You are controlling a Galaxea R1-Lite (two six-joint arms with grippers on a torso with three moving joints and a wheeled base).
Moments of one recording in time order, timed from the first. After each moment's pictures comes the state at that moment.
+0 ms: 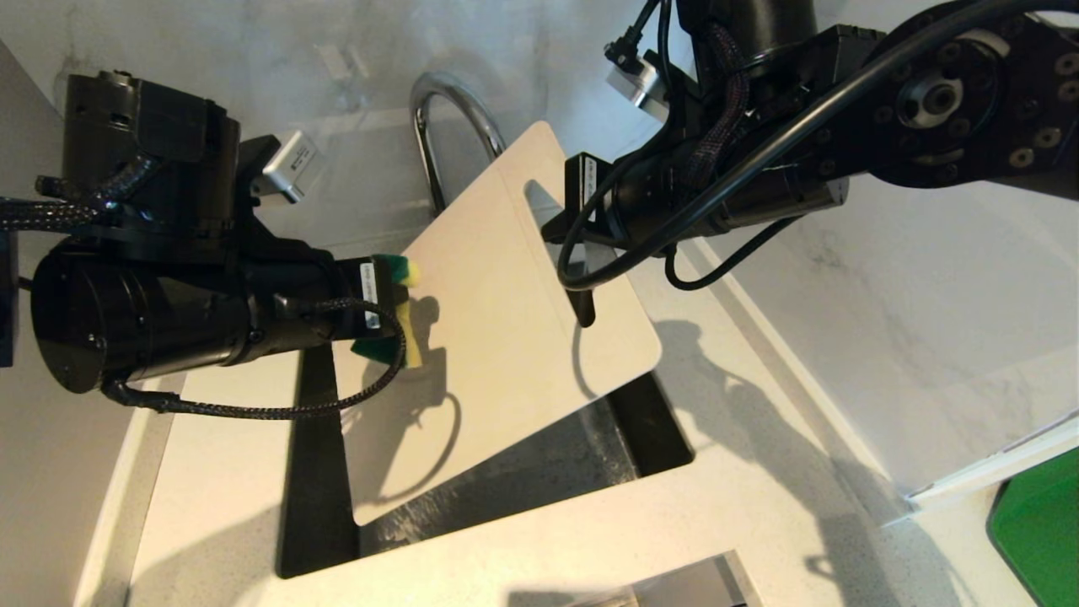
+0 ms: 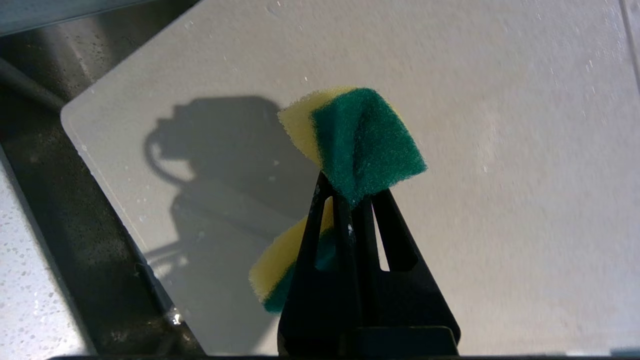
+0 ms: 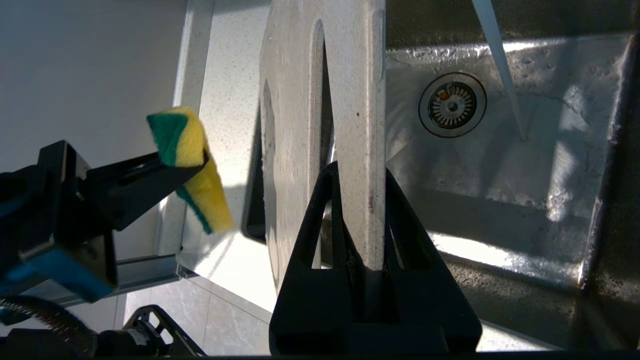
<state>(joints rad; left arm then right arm) -0.75 1.58 -1.29 0.05 0.38 -0.34 0.55 1.86 -1.97 0.48 0.25 0.32</state>
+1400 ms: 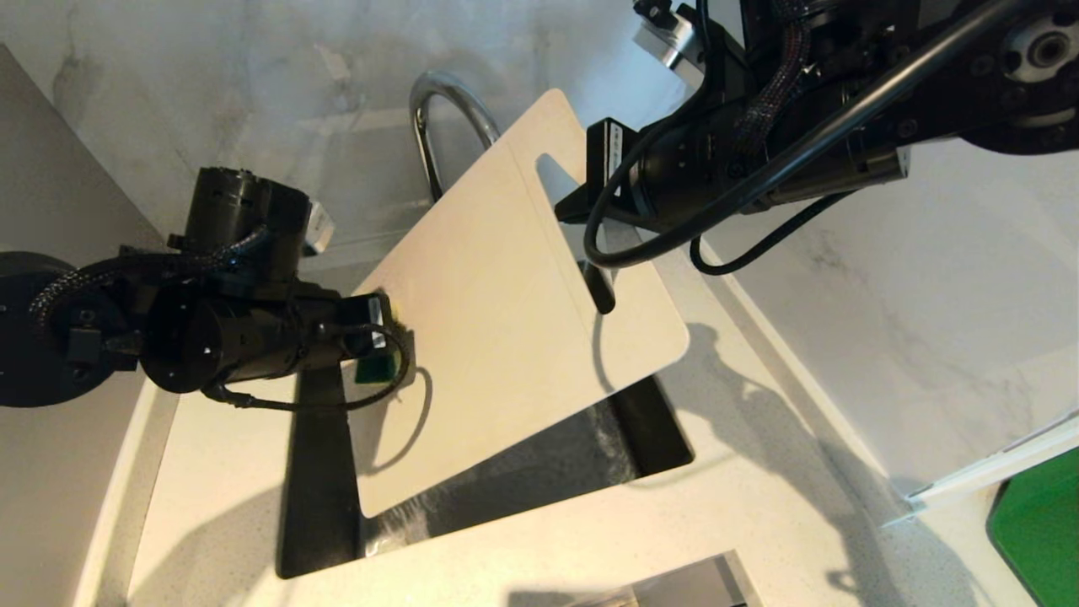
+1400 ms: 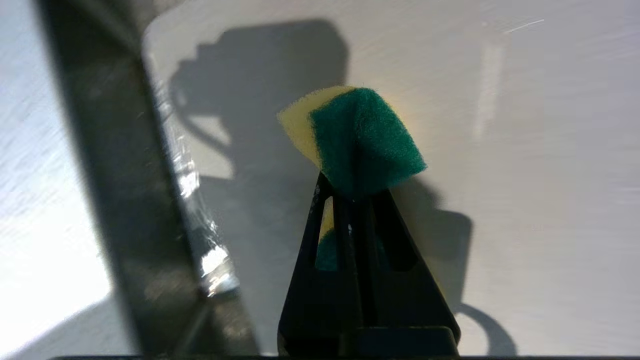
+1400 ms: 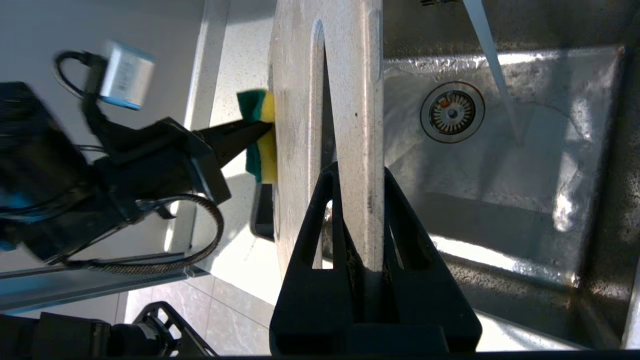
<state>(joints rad) -0.60 1.70 -1.25 0.04 0.40 -0.42 0.55 1.80 -1.96 0.50 0.25 0.32</state>
